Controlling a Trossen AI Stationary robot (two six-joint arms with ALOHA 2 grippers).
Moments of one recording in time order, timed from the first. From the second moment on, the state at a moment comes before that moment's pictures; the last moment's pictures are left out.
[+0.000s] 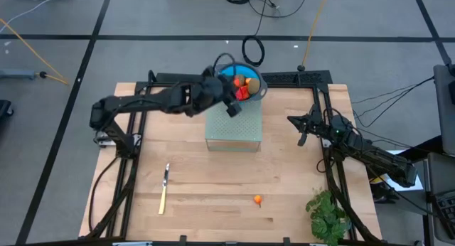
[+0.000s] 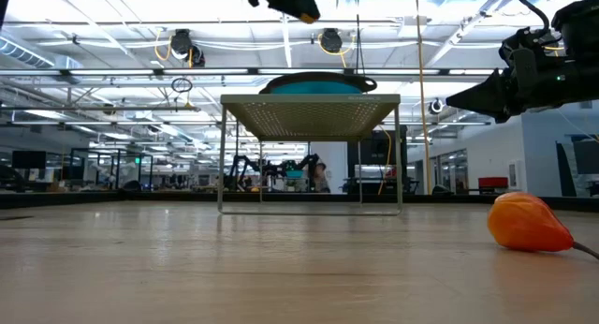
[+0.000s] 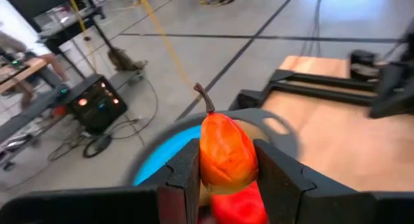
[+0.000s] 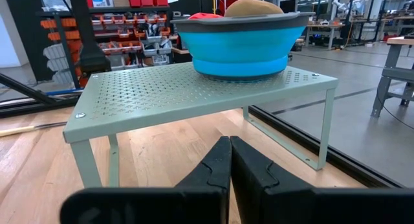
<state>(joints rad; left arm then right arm) 0.12 1.67 1.67 -0.40 -0.57 0.08 -0.50 0.07 0.02 0.01 -0.10 0.04</state>
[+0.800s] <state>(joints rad) 0.40 1.68 1.67 -0.43 -0.21 0.00 -0.50 0.07 0.02 0.01 -0.10 0.04</state>
